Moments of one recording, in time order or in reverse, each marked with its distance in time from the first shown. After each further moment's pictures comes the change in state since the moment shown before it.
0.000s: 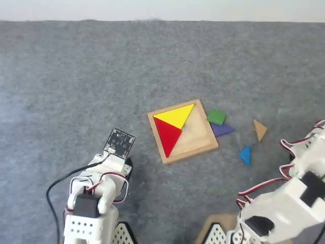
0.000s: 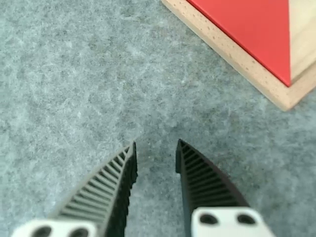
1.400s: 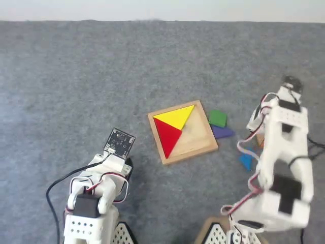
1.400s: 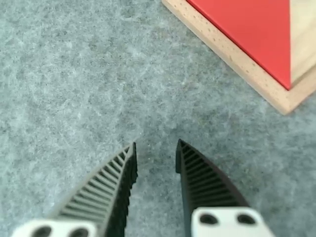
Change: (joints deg) left arm 0.0 0.0 0.0 0.0 0.0; right arm -25.0 -11.2 1.8 3.1 0.7
